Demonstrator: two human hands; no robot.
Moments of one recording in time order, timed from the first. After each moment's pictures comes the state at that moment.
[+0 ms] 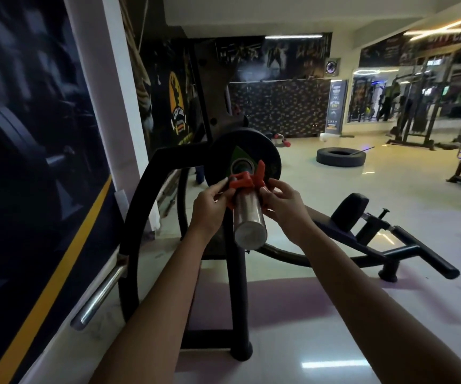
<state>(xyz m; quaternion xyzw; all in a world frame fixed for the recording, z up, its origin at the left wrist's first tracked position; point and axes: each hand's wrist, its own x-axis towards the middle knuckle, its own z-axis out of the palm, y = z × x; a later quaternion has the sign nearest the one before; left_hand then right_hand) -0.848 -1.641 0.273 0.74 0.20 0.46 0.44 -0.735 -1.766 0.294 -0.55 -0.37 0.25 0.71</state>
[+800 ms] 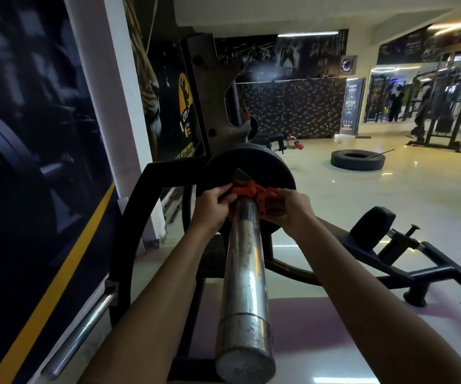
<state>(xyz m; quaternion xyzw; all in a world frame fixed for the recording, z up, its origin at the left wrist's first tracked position) -0.758 -1.537 0.299 0.77 0.29 0.44 0.35 -0.628 -1.637 0.315 -0.52 -0.17 0.34 0.76</state>
